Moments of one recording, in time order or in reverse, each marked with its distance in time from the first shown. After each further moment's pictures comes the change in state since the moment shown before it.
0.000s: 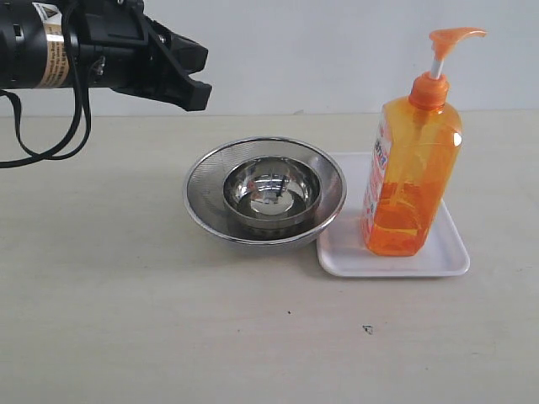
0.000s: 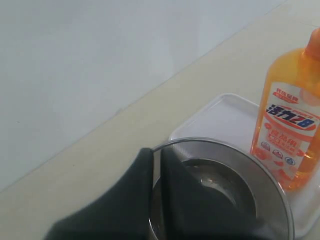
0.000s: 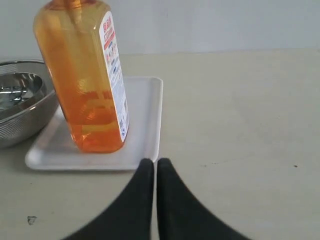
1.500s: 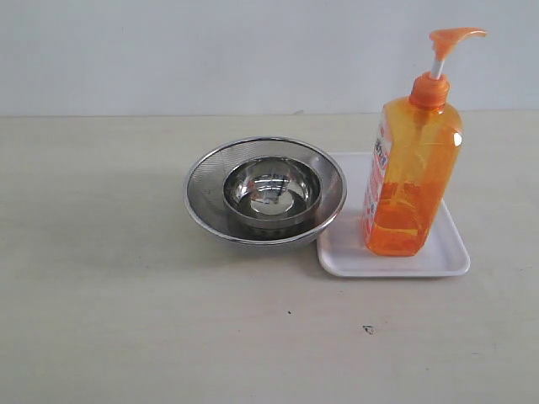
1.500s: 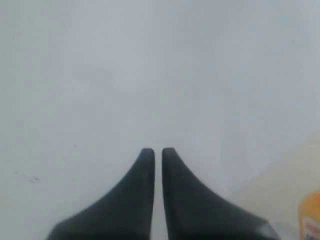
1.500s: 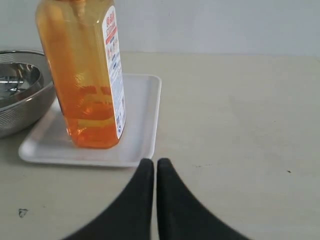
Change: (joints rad) left arm 0.082 -0.451 0.000 0.023 0.017 -0.034; right arm 0.000 0.000 0.000 -0.002 0.005 -0.056
